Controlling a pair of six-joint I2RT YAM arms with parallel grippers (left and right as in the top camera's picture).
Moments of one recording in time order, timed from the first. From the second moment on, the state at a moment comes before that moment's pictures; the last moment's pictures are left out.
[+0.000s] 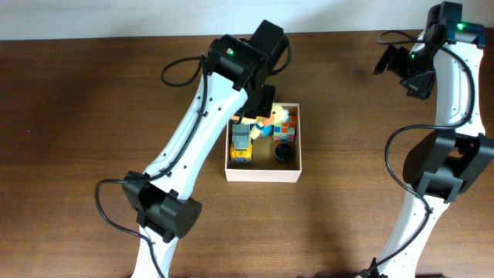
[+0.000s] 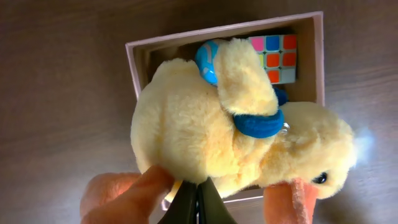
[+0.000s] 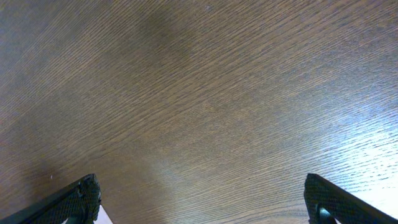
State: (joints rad) left arm -0.60 2.18 2.47 -1.63 -0.09 -0.40; right arm -0.26 2.34 2.35 -1.33 -0.19 0.31
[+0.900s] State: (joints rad) left arm -0.68 2.34 2.44 -1.66 0.13 -0.54; right arm -0.26 2.34 2.35 -1.33 -0.19 0.31
